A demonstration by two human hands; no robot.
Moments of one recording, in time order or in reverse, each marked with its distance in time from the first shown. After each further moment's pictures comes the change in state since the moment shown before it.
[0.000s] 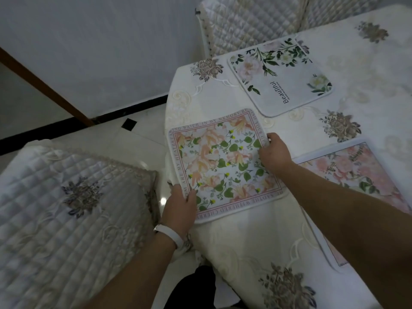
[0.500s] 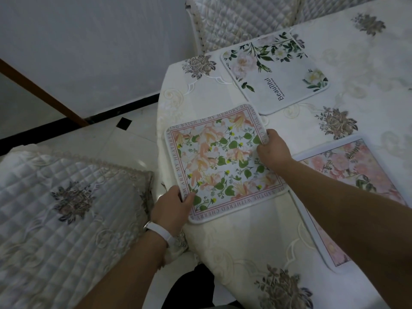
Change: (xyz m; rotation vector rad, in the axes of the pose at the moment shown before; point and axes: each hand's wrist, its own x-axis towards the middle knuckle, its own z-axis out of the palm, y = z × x) left_hand 0.016 0.000 -0.004 0.326 -0.069 0.002; right_hand 0.015 0.009 -0.009 -0.051 -0.015 -0.038
